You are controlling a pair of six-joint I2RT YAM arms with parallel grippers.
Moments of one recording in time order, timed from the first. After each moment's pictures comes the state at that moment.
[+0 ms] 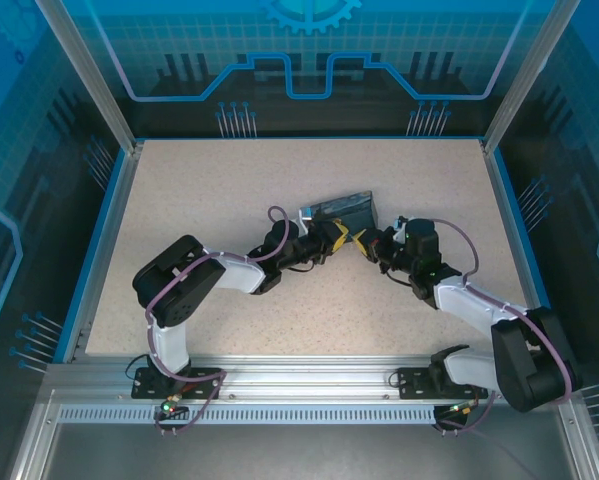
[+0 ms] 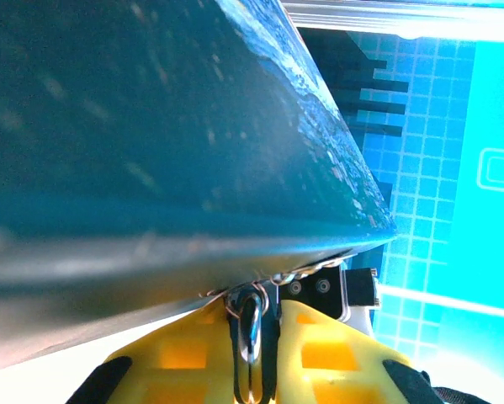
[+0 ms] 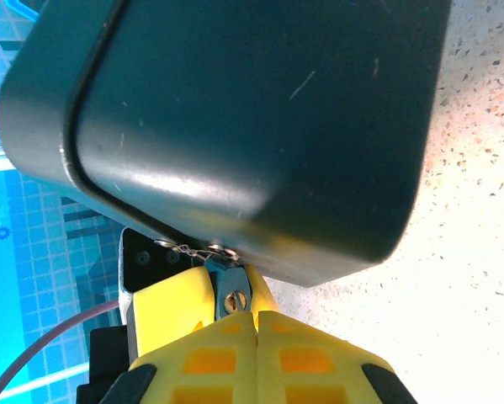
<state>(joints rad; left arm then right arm) -0.71 1.88 0.82 0.90 0.27 -1.60 0.30 1.24 0.48 0.32 -0.44 1.37</state>
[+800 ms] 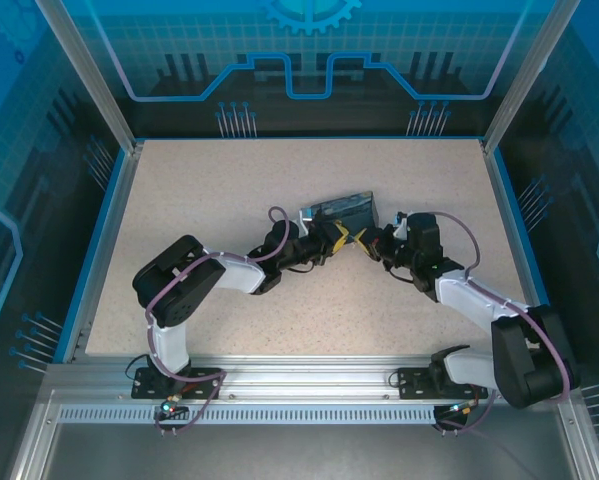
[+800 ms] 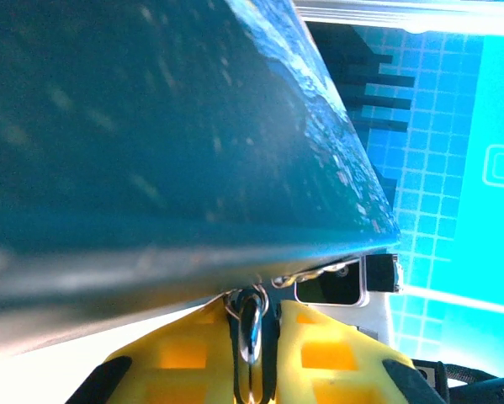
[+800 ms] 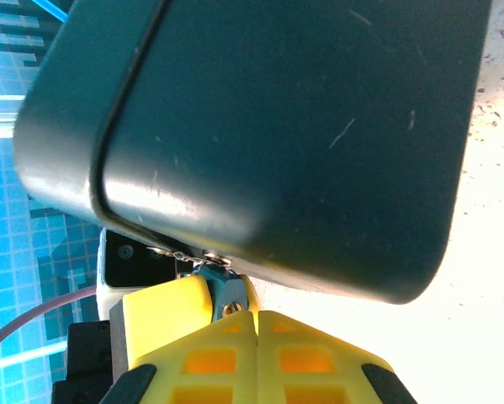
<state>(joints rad) -0.71 1.88 0.82 0.89 0.28 -1.60 0.27 1.25 0.54 0.21 -0.48 1.22</state>
